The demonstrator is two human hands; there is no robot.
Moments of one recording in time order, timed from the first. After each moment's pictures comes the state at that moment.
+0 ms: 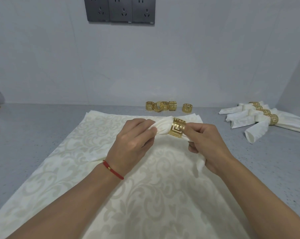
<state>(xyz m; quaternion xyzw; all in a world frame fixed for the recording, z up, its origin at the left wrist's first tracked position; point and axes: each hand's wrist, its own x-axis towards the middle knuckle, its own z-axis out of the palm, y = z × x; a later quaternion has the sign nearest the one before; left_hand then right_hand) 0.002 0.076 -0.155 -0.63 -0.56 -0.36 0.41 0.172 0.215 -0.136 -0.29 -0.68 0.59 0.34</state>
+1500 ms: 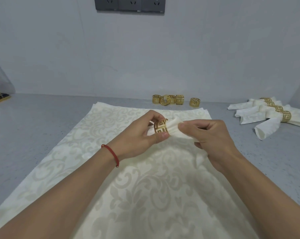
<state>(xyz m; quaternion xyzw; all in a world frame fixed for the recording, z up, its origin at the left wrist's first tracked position) -0.003 0.069 -0.142 -0.57 -0.65 -0.47 -0.17 0.174 0.192 -0.132 -0.27 -0.68 0.59 0.34</state>
